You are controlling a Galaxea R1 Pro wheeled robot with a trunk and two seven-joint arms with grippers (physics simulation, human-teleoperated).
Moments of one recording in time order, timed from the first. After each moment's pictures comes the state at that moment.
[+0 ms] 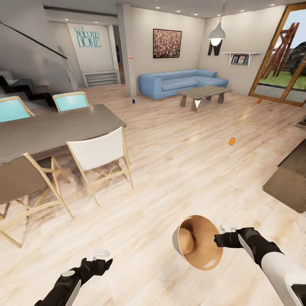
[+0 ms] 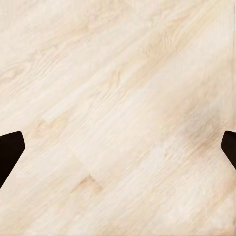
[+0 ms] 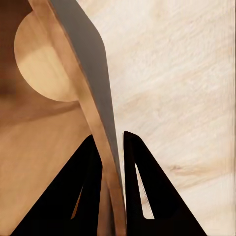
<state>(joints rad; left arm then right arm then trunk) -0.32 0.08 0.00 -0.81 0.01 0.24 -0.23 -0.78 -0.25 0.03 -0.34 0.06 0.48 0.48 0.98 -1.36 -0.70</state>
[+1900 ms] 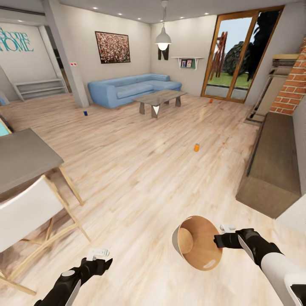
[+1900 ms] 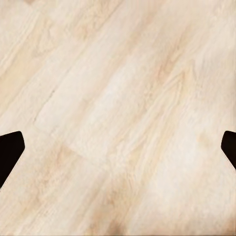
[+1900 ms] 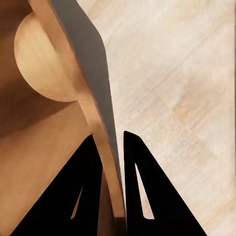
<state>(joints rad) -0.32 0.08 0.00 -0.81 0.01 0.24 -0.23 -0.78 -0.25 0.03 -0.33 0.06 0.45 0.48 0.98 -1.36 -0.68</state>
